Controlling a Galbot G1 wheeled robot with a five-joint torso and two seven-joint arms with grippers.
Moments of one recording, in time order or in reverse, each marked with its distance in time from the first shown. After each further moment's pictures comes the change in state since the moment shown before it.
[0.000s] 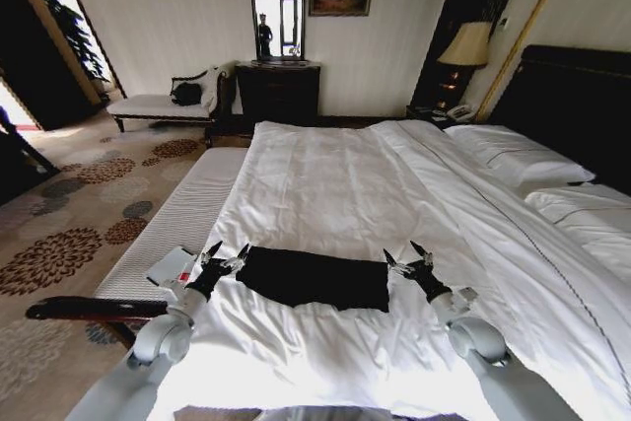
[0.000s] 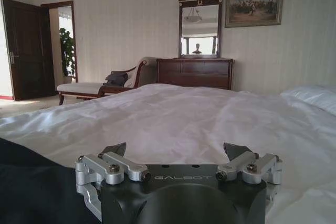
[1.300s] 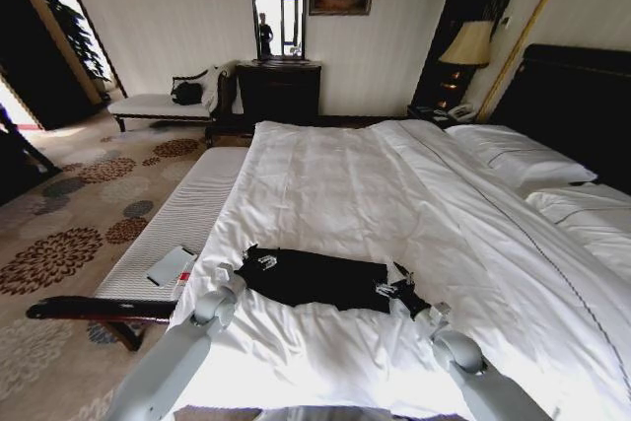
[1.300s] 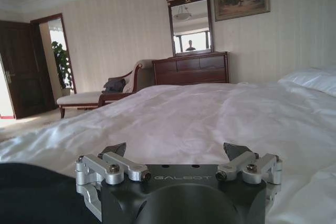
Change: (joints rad) left arm -0.218 -0.002 0.210 0.157 -0.013 -0.014 -0.001; right arm -0.050 -0.056 -0.017 0.098 0.203 -0.035 0.071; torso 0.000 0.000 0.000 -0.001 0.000
